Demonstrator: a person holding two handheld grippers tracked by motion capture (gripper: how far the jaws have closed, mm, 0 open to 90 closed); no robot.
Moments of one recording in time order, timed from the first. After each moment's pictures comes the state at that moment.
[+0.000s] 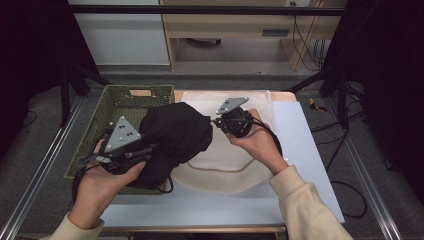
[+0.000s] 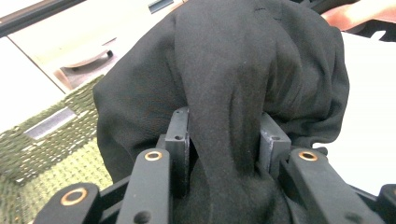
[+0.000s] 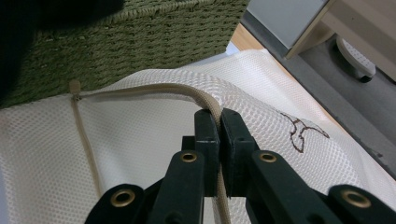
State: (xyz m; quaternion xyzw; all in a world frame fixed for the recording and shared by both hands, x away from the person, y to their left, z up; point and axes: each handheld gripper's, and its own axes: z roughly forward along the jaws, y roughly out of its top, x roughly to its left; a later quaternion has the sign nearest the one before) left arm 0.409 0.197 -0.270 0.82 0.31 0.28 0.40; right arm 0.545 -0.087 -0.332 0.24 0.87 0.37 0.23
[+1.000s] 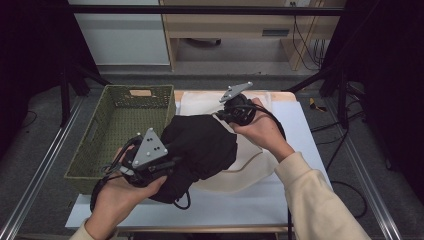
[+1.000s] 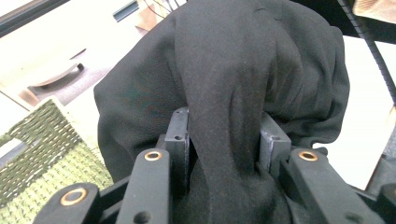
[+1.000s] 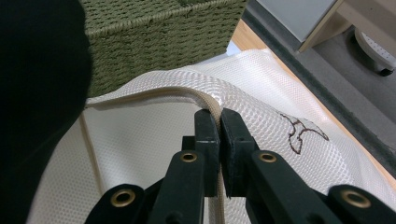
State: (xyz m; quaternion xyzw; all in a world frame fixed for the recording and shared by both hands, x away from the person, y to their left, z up) left arm 0.384 0.152 -0.269 0.84 0.24 0.26 0.40; right arm 0.565 -0.096 -0.309 0.23 0.88 0.37 0.20
